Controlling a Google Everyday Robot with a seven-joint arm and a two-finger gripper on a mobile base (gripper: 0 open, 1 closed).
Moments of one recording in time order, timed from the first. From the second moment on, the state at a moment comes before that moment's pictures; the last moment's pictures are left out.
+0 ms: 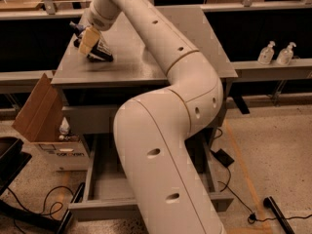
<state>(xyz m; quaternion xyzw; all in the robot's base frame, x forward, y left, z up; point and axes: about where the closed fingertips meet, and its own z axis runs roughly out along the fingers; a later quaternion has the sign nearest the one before) 0.831 0.211 0.898 -0.62 0.69 0.09 0.36</state>
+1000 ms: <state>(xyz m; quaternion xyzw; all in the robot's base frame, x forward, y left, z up) 0.824 0.243 0.849 -0.61 0.72 0.14 0.32</state>
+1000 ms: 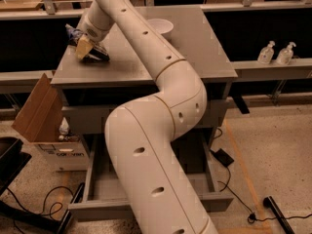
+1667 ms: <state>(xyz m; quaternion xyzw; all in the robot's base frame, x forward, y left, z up) 0.823 0.245 0.847 -0.61 0.72 0.14 0.31</state>
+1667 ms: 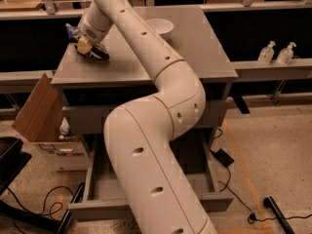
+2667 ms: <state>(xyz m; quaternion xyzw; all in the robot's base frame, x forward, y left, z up) 0.768 0.149 1.020 -0.53 0.69 0.15 0.47</state>
